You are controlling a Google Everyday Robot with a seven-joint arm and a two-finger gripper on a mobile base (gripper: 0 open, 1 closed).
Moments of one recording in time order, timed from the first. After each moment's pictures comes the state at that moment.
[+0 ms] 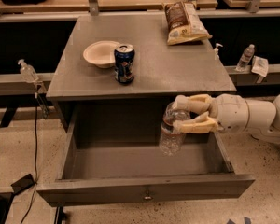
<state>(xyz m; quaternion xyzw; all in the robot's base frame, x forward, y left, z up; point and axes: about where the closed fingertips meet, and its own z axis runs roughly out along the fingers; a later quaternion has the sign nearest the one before) 0.484 -0.114 0.857 -0.50 0.48 0.44 0.58</state>
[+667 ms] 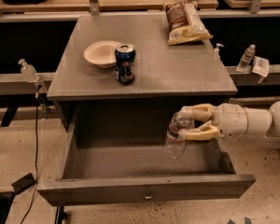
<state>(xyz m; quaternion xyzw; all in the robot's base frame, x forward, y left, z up) 0.493 -0.132 0.814 -0.51 0.46 0.44 0.58</state>
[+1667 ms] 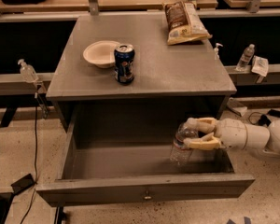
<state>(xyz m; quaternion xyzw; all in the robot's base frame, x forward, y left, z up) 0.511 -0.166 0.743 -0.47 0.50 0.43 0.59</state>
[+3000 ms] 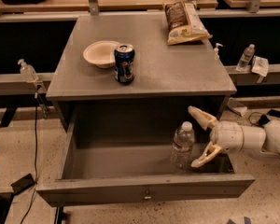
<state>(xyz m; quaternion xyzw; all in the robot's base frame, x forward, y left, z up) 0.508 -0.160 0.725 -0.49 0.51 0.43 0.57</state>
